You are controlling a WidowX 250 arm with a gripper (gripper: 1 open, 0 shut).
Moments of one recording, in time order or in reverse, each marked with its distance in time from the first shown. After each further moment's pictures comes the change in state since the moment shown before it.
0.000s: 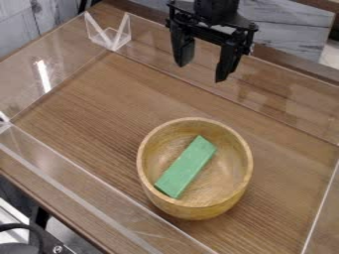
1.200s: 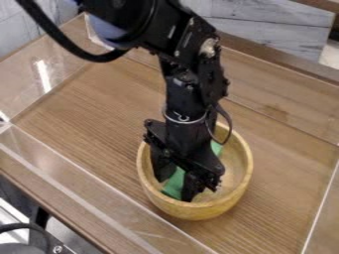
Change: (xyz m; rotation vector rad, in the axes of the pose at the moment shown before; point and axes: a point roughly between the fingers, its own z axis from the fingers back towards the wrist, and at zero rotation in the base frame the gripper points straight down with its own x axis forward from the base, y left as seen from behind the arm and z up) arm -0.087 -0.029 -0.095 -0.003 0.009 -0.152
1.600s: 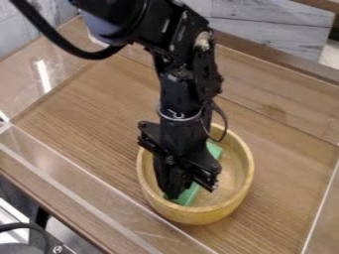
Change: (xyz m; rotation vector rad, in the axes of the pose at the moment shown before) arm -0.009 -0.002 0.004 -0.035 0.046 0.026
